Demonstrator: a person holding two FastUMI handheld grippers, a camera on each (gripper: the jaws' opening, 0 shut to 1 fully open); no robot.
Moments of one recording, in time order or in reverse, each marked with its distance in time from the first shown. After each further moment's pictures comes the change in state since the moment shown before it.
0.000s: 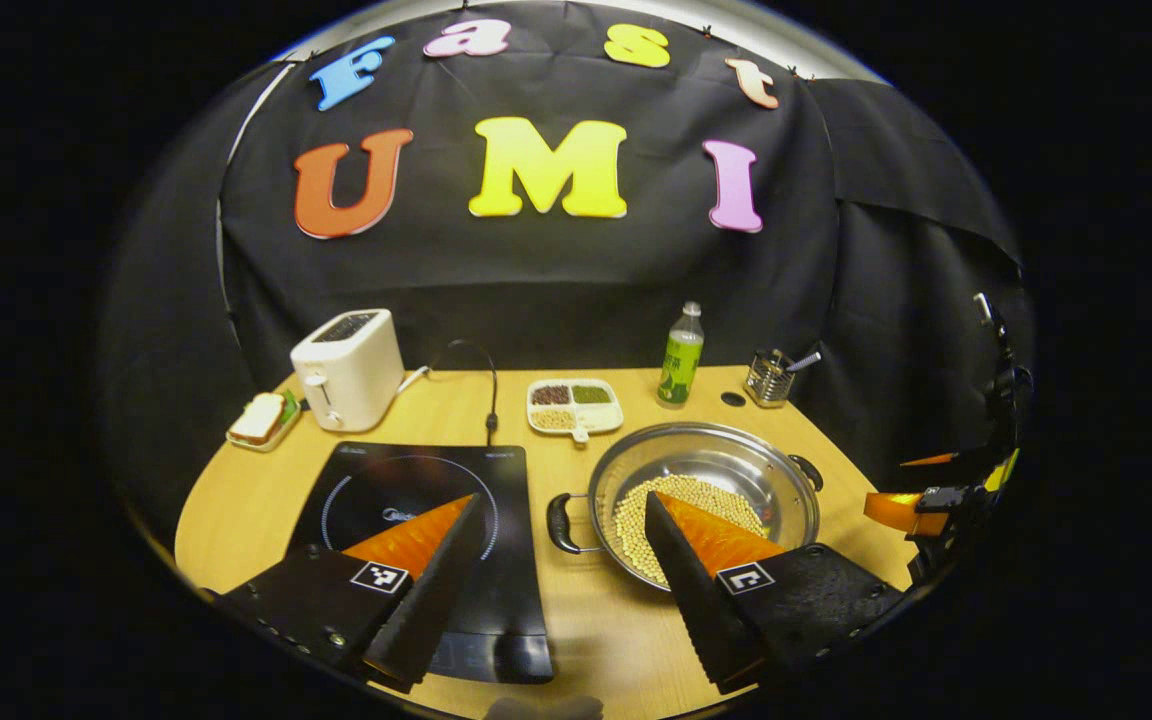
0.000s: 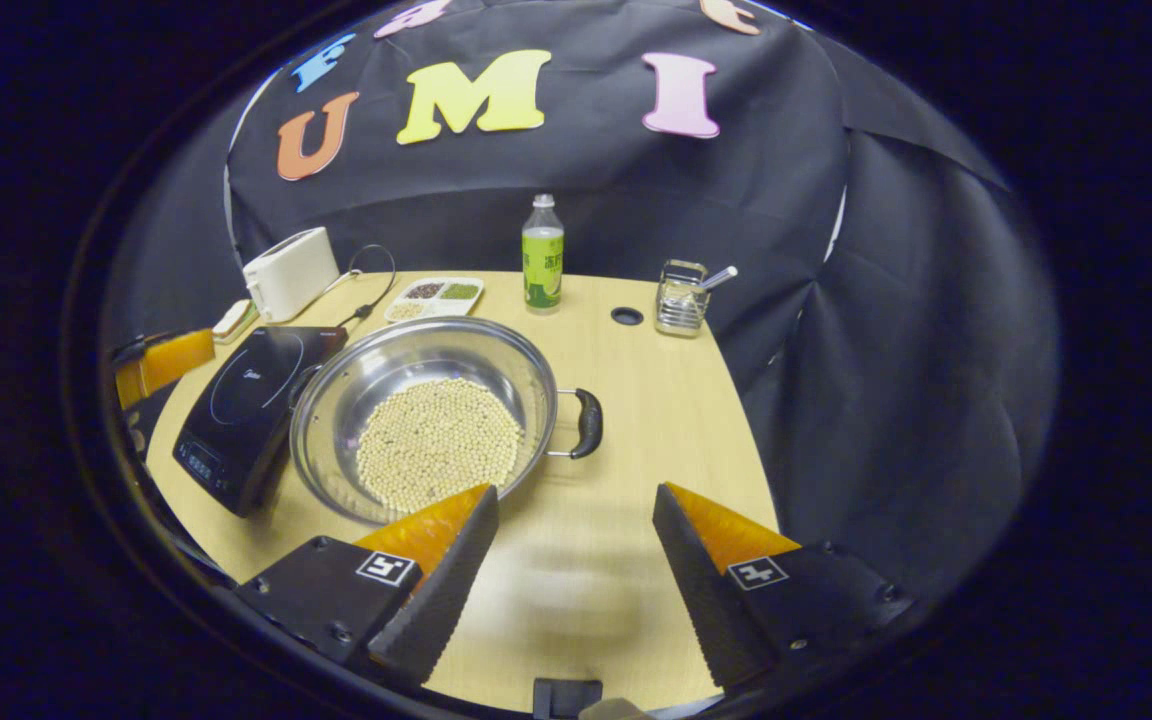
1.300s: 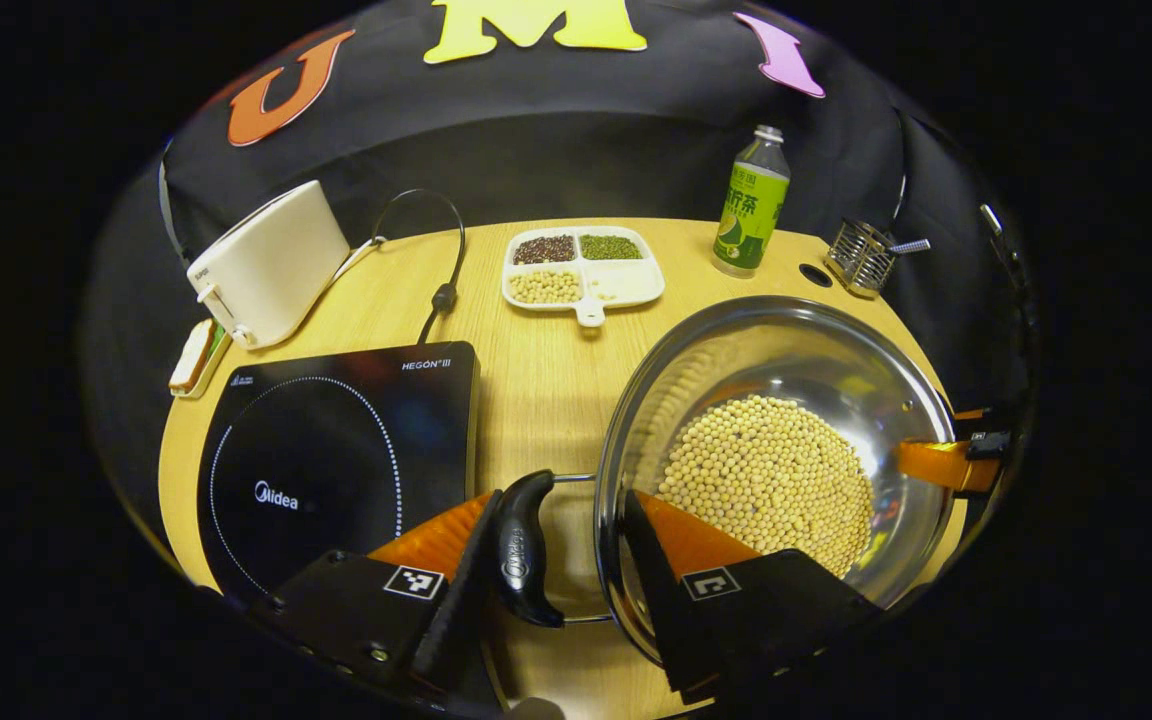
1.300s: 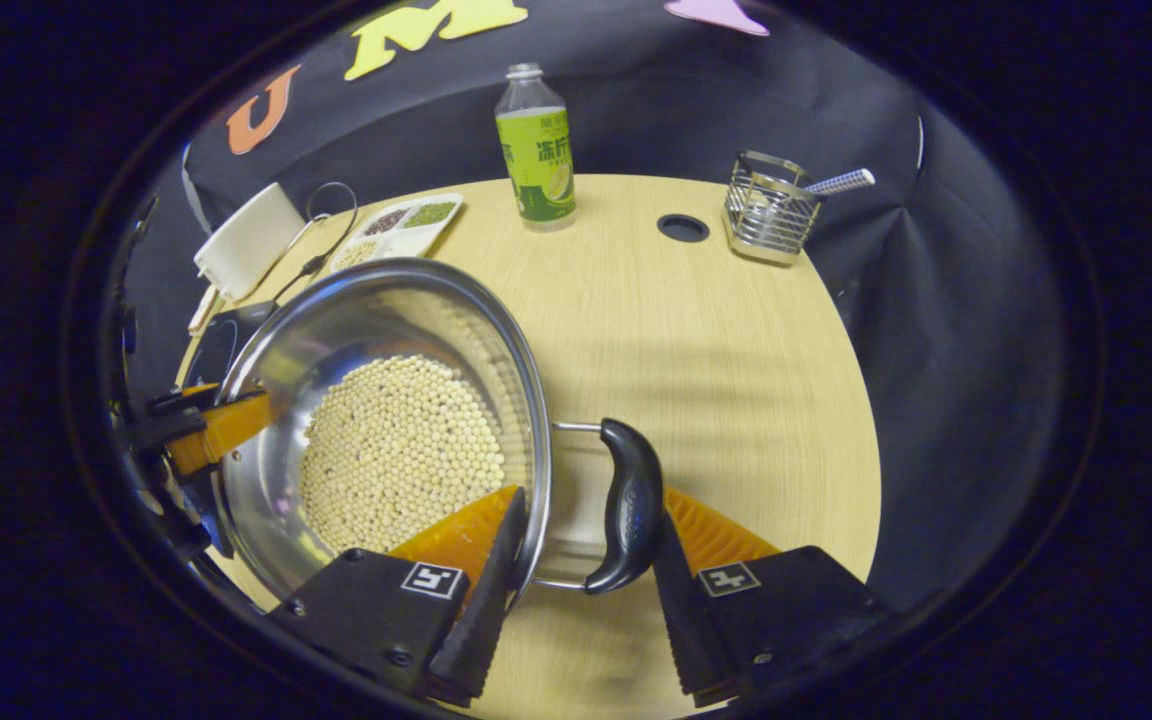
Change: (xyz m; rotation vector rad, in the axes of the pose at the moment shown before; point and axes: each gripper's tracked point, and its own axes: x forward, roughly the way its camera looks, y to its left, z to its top) left arm 0.130 0.007 -0.073 -0.025 0.391 0.090; right arm 0.132 0.007 0.004 0.055 0.315 0.078
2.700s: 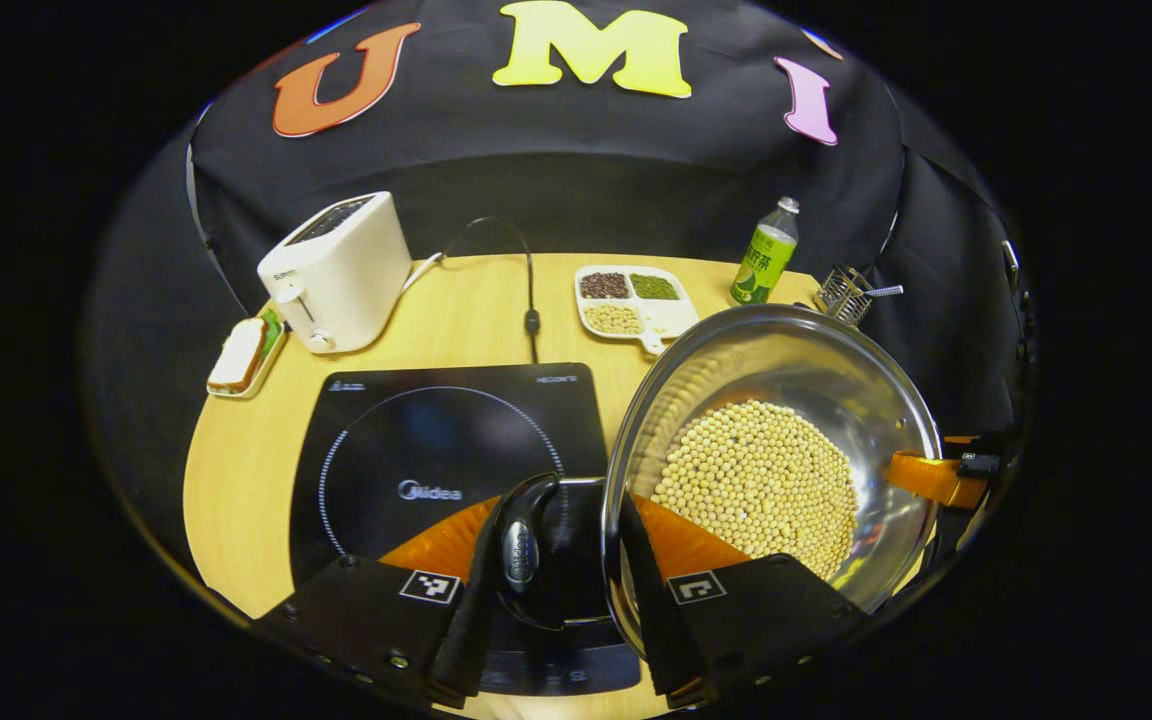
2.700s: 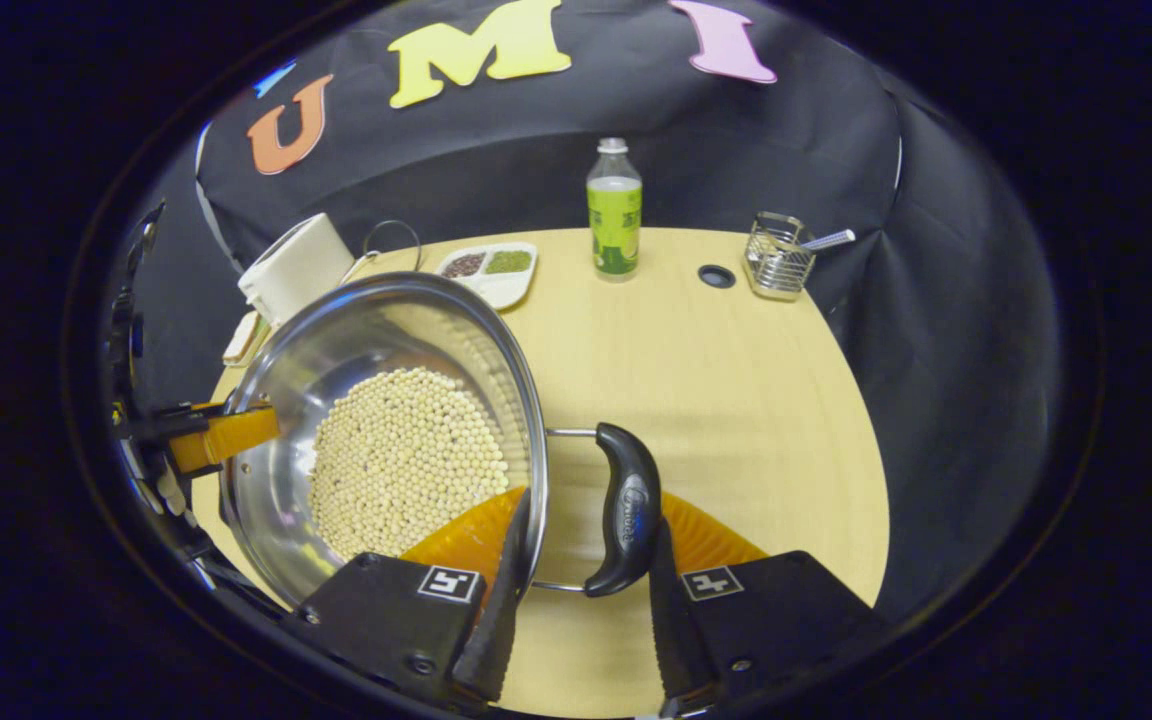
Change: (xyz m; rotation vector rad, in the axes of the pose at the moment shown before) left arm -0.095 0.100 0.013 0.003 -0.062 -0.036; right arm -0.013 0.001 -0.003 0.032 -0.112 0.005
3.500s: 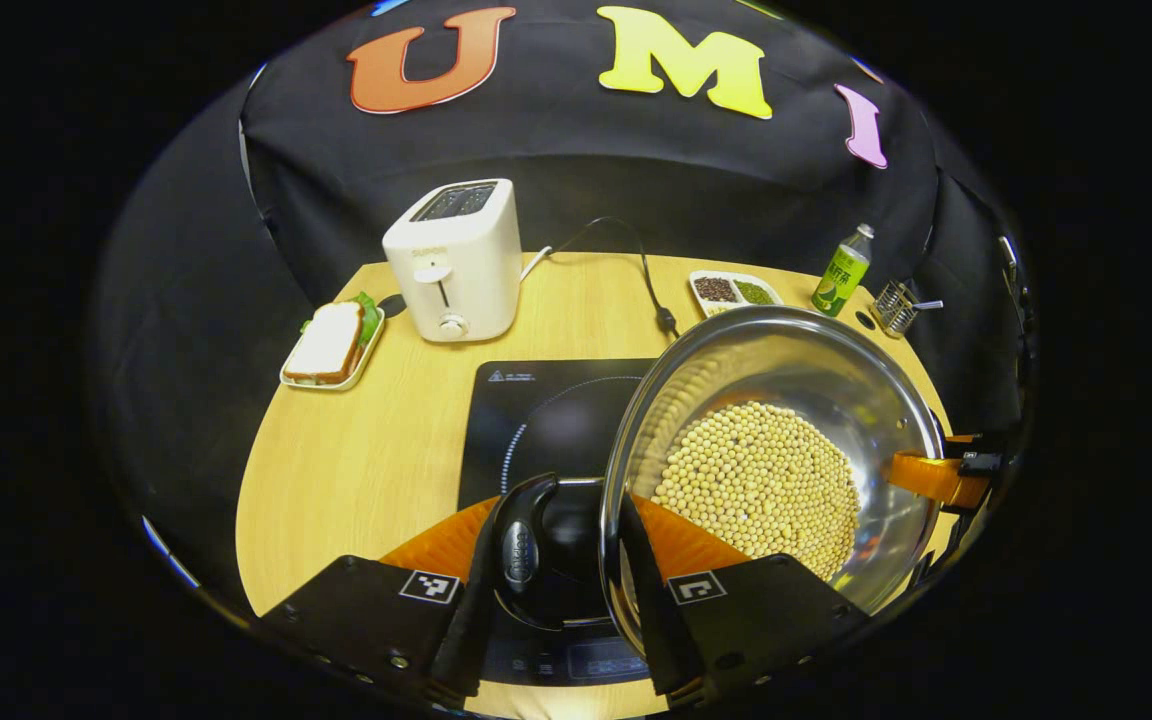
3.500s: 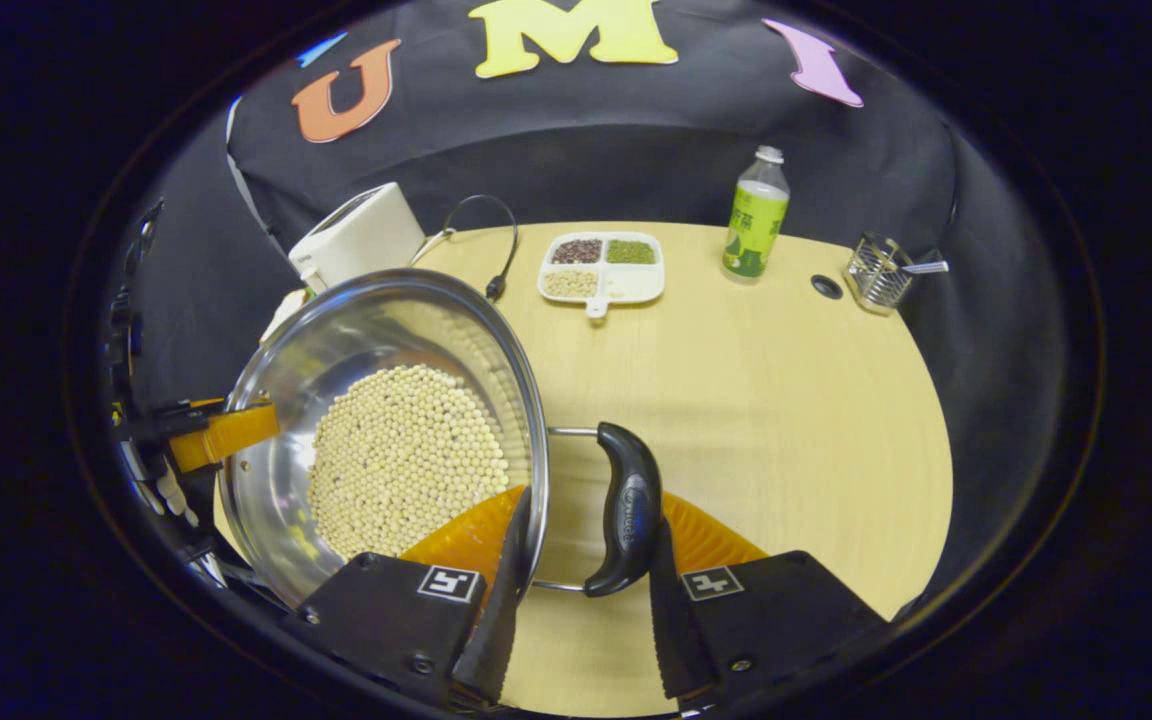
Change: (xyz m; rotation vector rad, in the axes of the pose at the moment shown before) left arm -0.018 0.143 -0.014 -0.037 0.014 0.066; right arm 0.010 0.000 0.003 -0.043 0.052 0.042
